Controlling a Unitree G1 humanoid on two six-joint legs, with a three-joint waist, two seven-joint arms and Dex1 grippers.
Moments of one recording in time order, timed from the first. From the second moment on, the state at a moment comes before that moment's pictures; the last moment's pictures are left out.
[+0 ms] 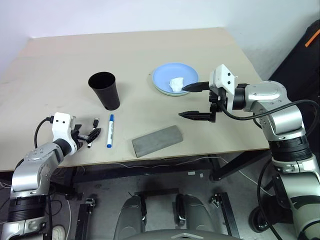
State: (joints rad) left arm -0.17 0.63 0.28 -0.02 -0.42 0.66 -0.45; right arm -0.76 -0.65 0.11 0.01 0.31 0.46 1.18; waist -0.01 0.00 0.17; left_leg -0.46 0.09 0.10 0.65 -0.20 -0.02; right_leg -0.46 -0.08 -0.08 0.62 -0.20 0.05
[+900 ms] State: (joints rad) left arm -0.44 0.69 0.25 -0.19 -0.46 1.48 -0.27; right arm -0.83 -0.65 0.16 0.12 0.24 0.55 1.13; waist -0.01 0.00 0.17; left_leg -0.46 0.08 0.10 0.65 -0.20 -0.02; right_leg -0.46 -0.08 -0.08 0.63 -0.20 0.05
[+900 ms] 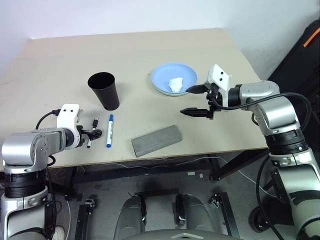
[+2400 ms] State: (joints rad) left arm -0.52 0.81 0.28 -0.41 -0.65 1.45 -0.61; right arm -0.84 -0.61 0.15 0.15 0.25 0.51 1.12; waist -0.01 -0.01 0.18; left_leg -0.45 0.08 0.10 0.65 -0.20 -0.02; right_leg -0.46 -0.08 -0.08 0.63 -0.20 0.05
